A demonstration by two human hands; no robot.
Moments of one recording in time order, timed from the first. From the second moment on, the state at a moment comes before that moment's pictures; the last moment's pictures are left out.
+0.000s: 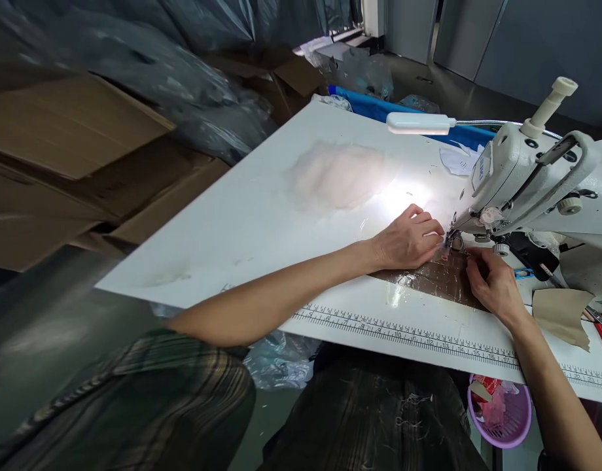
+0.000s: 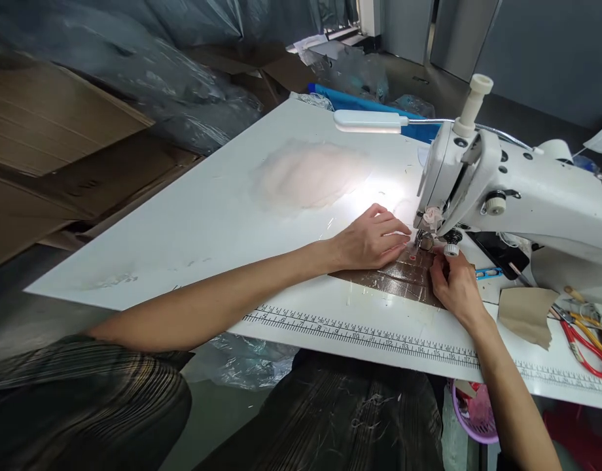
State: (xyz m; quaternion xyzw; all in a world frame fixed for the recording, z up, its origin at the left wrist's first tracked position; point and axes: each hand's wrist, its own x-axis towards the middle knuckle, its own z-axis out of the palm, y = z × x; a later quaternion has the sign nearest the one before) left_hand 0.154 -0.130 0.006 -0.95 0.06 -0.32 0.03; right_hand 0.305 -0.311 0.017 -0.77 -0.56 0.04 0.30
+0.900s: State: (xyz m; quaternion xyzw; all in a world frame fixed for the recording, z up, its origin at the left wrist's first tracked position) left_hand 0.154 -0.134 -0.003 -0.97 0.08 -0.22 -0.05; right_hand 0.312 -0.307 0.004 -0.70 -0.68 -0.02 0.20
